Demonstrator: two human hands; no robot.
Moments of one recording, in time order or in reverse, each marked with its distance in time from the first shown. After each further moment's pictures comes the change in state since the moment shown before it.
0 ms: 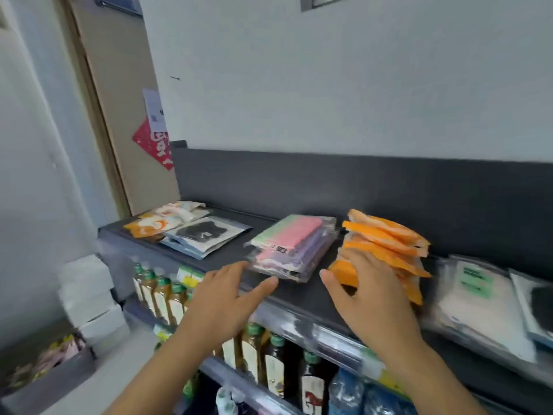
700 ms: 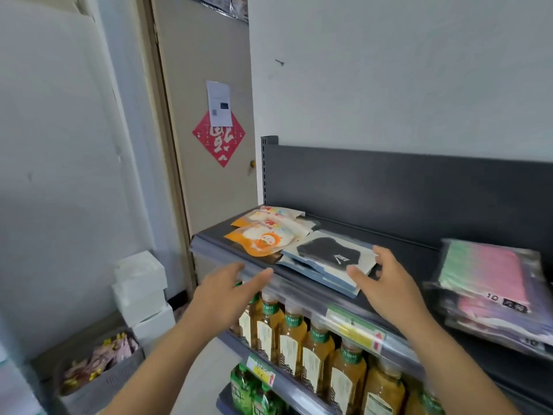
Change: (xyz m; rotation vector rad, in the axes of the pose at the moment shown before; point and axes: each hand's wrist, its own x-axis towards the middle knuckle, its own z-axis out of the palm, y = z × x) left_hand 0.106 -0.288 -0.145 -0.157 0.028 -0.202; right_hand 0.129 -0.196 0.243 0.284 -0.236 0.288
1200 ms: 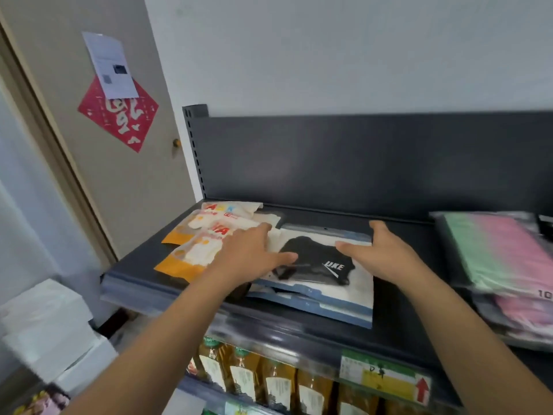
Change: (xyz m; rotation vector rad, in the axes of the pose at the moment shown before) left_hand 0.205 0.038 0.058 0.288 -0.319 0.313; right_hand 0.121 0.002 0.022 -0.089 0.009 0.375
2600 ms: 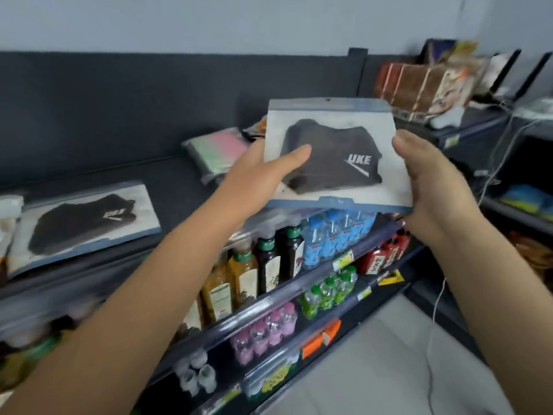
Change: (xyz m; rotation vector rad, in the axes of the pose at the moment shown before) left_hand -0.165 0.190 0.048 -0.916 -0.592 0.746; right_hand -0.312 0.109 -0.109 0.997 0.953 0.024
